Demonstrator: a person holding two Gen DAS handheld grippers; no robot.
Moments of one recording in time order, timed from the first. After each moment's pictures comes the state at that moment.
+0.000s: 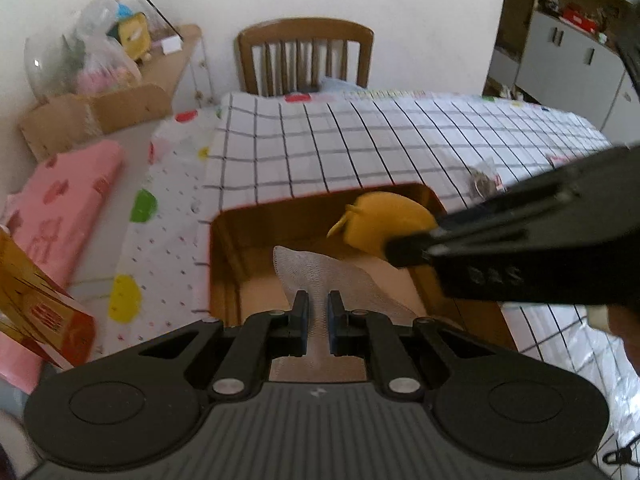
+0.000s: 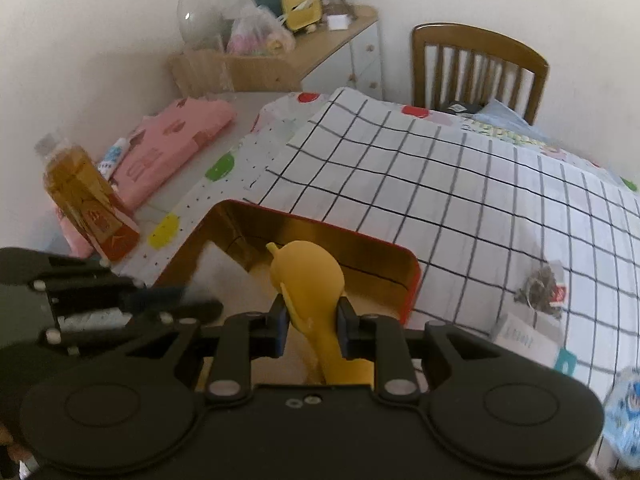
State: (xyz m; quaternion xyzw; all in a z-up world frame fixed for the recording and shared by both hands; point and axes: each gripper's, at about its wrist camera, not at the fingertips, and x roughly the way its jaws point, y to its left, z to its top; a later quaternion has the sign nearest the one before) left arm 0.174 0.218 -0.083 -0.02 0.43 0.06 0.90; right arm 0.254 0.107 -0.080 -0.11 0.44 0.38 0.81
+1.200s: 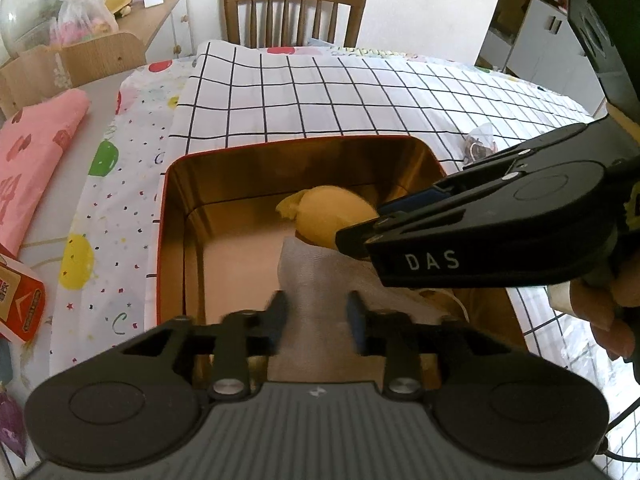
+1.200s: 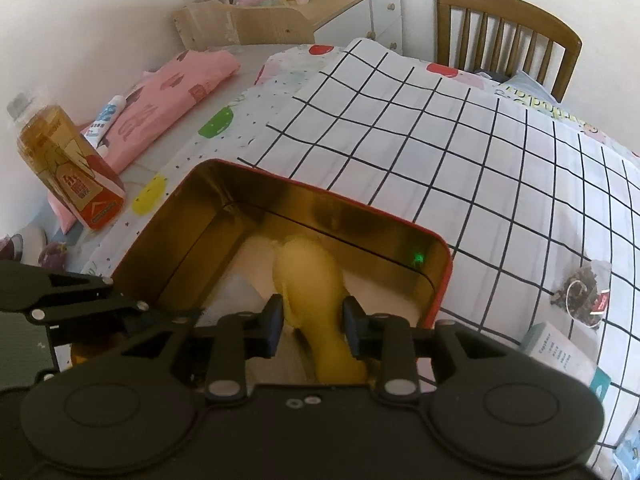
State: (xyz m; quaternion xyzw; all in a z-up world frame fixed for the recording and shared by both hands) left arm 0.188 0.218 -0.111 -0.06 0.48 0.03 0.88; right arm 0.278 0.127 -0.113 -0.13 0.48 0.40 0.77
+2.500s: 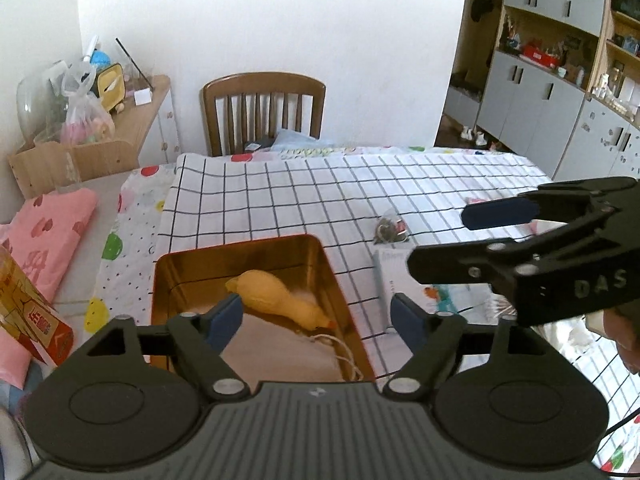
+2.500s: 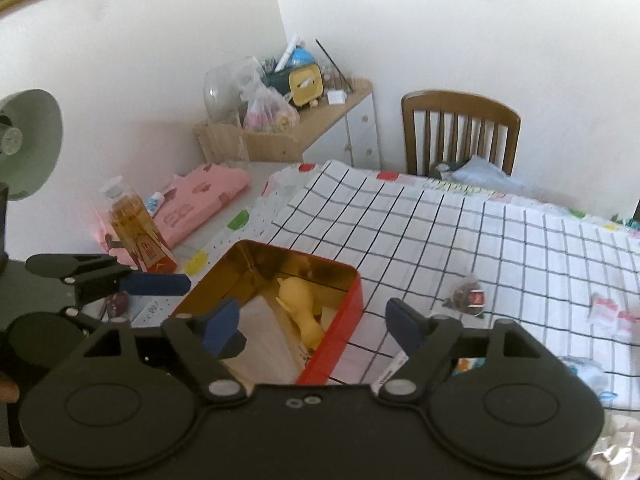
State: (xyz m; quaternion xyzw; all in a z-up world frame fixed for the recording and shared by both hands) left arm 0.129 0.146 -0.014 -0.03 0.36 0.02 0.93; right arm 0.210 -0.014 -0.006 -0.05 0.35 0.41 0.84
